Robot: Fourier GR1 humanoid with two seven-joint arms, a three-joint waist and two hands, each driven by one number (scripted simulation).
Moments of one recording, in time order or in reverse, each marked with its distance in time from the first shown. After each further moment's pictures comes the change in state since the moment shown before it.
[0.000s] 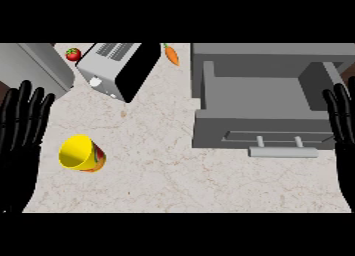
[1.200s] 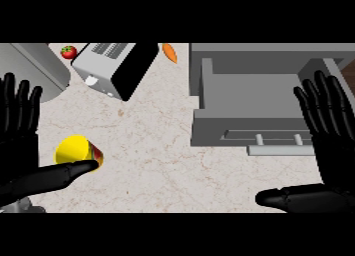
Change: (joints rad) left arm -0.063 -0.076 0.112 0.113 0.087 0.134 0.028; right arm -0.063 0.036 0.020 0.047 -0.107 0.066 0.114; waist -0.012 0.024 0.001
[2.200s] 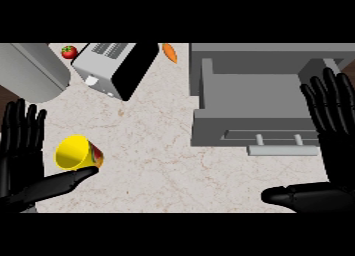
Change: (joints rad) left arm 0.129 -0.007 0.018 0.101 0.003 0.008 -0.086; right arm -0.012 -0.002 -0.034 -0.003 -0.008 0.015 -0.002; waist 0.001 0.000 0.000
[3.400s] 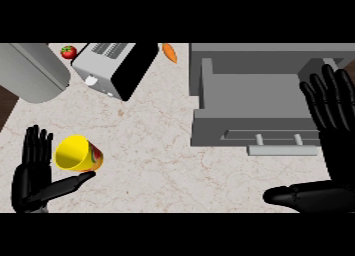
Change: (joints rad) left arm -0.012 0.047 0.144 0.511 0.053 -0.105 -0.345; right arm -0.024 -0.003 -0.011 -0.005 -0.025 0.013 0.045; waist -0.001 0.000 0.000
